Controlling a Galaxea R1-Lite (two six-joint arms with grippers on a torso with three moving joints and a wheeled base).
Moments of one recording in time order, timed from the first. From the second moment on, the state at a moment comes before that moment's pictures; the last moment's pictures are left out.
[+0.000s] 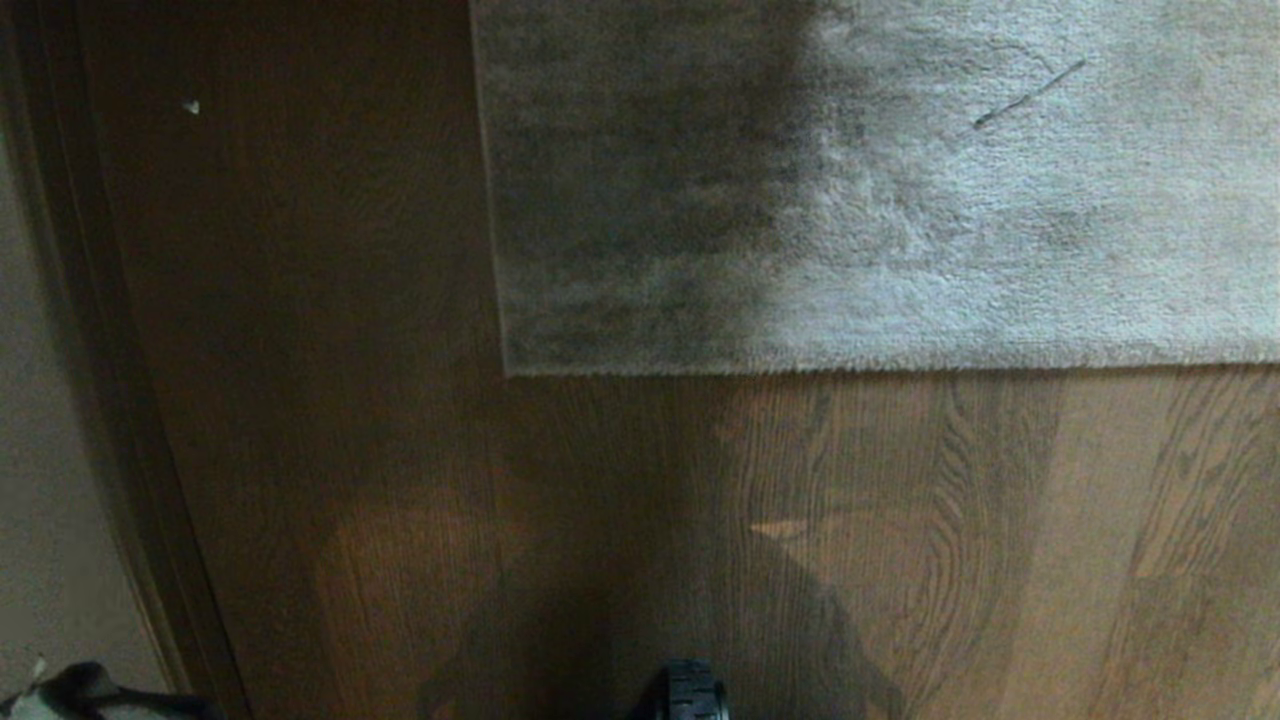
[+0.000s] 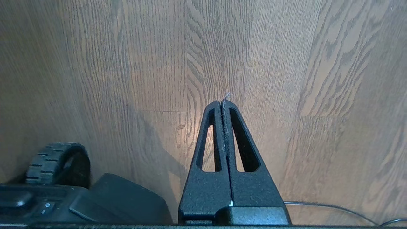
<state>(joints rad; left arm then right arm) 0.00 0.00 0.00 -0.01 -0.01 -0.01 0.01 0.00 0.00 -0.01 0.00 -0.06</state>
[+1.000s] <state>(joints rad) 0.00 0.00 0.00 -0.01 -0.01 -0.01 0.01 0.15 -0.12 -0.01 0.07 -0.19</state>
